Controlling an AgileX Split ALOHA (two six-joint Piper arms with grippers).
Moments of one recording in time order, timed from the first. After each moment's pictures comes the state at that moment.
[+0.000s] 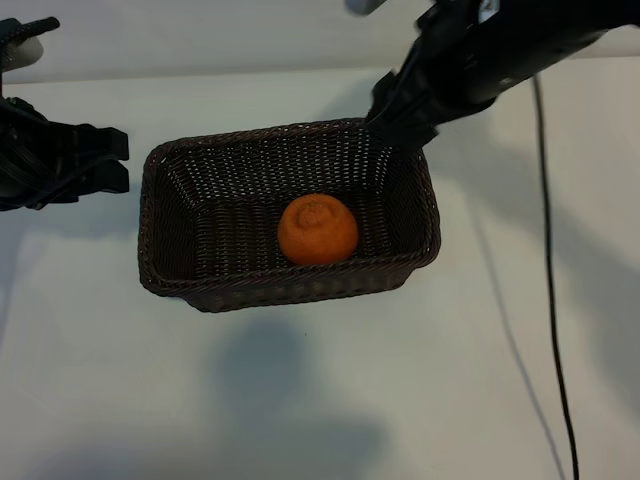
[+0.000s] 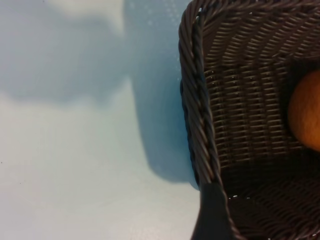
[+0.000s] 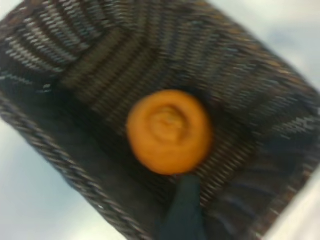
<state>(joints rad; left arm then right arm) -0.10 1.37 -0.98 -0.29 0.72 0.00 0.43 1.61 -1.43 0.16 0.82 -0.25</state>
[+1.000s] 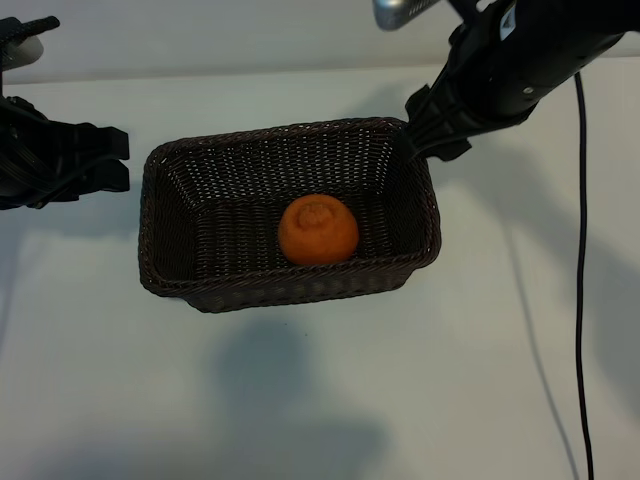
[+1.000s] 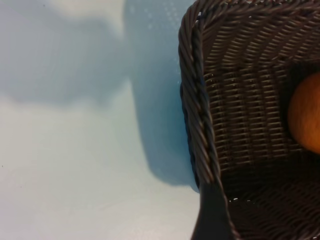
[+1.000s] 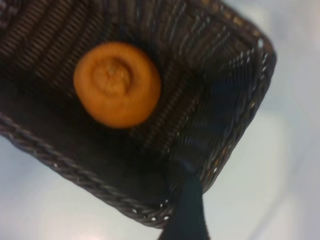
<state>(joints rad) -0.10 1.37 -0.98 -0.29 0.71 0.00 0.43 1.63 -1.44 0.02 0.95 -0.09</state>
